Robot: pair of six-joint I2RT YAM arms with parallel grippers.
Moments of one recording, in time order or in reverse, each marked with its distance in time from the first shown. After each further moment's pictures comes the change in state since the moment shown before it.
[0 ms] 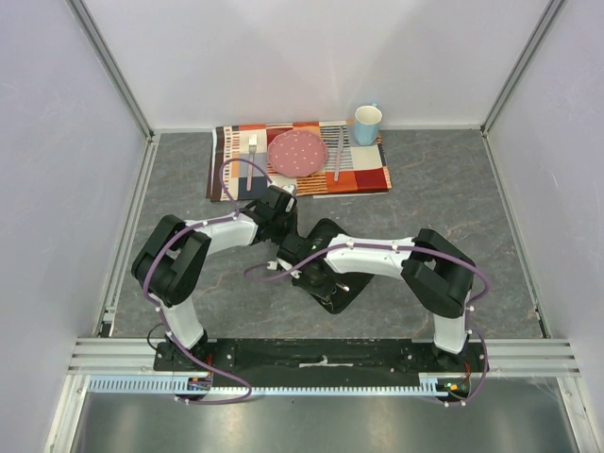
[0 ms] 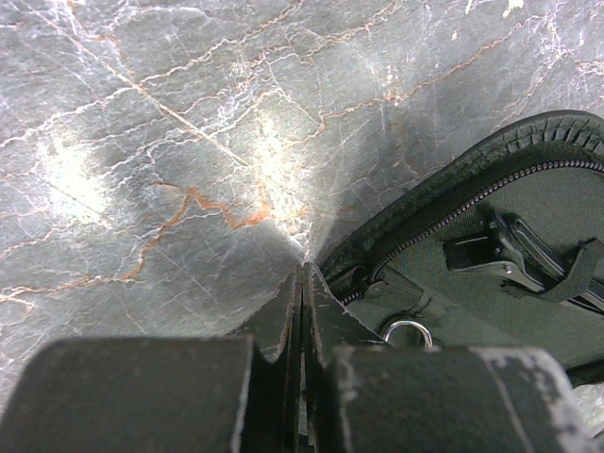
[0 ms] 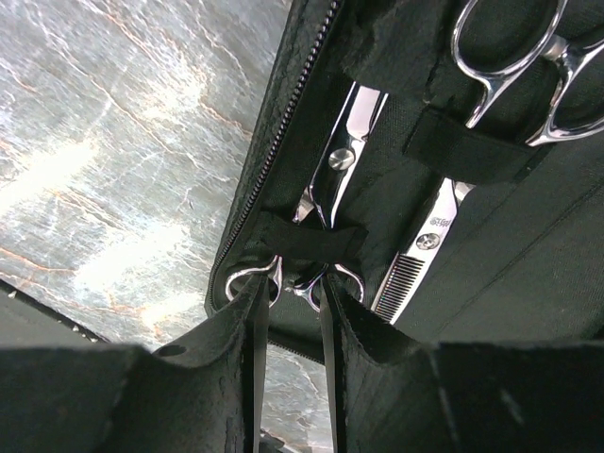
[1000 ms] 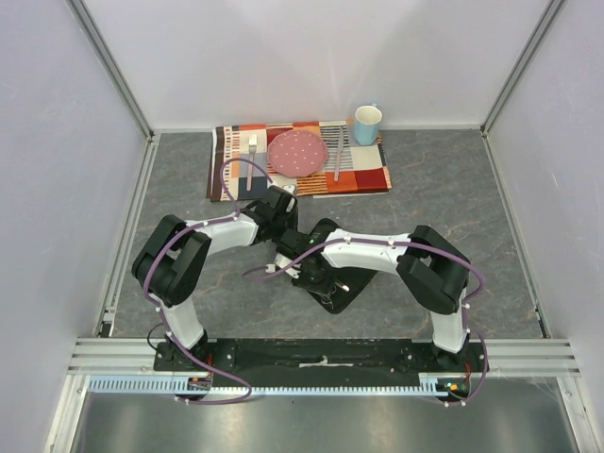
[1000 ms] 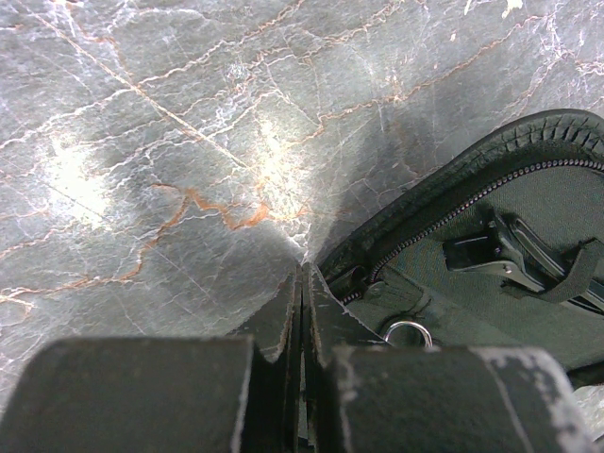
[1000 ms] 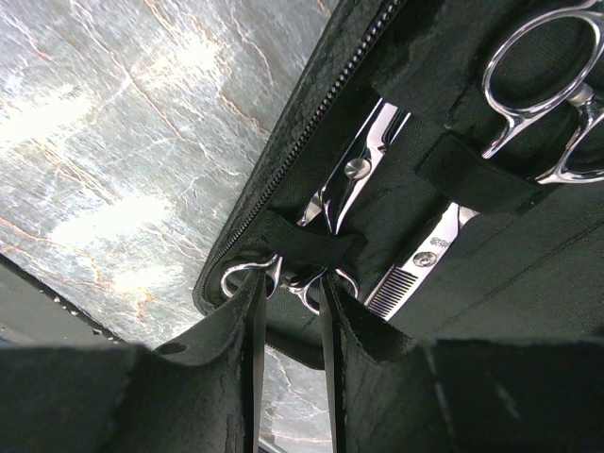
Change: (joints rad) left arm -0.006 0.000 0.002 0.001 -0.008 0.001; right arm -0.033 0.048 0.065 -0.063 -0.074 -0.150
